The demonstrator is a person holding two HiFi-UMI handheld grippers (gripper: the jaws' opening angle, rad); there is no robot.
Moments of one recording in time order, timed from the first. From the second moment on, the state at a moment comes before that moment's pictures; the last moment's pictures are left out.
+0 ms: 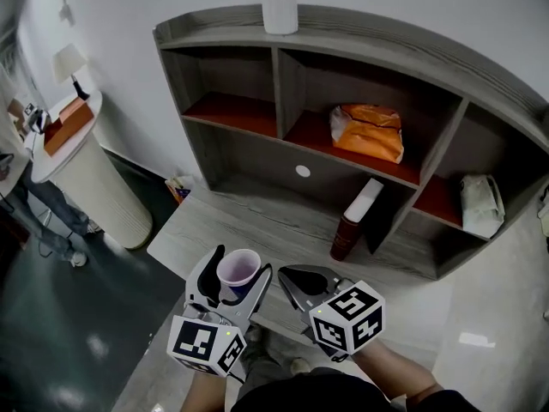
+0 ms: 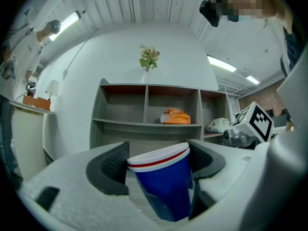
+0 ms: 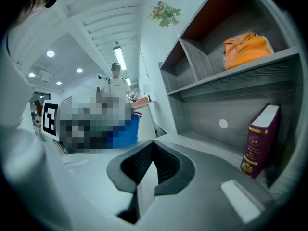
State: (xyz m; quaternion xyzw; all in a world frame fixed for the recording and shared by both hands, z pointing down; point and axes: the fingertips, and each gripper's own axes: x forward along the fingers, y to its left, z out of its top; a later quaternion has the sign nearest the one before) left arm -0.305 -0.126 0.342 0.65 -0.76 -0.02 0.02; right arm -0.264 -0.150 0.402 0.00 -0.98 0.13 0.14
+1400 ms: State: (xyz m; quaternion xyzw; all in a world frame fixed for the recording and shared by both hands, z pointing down) left arm -0.435 -0.261 0.256 0.79 -0.61 0.01 -0.05; right arm -0.395 -0.243 0.347 0.15 -0.97 0.16 0.10
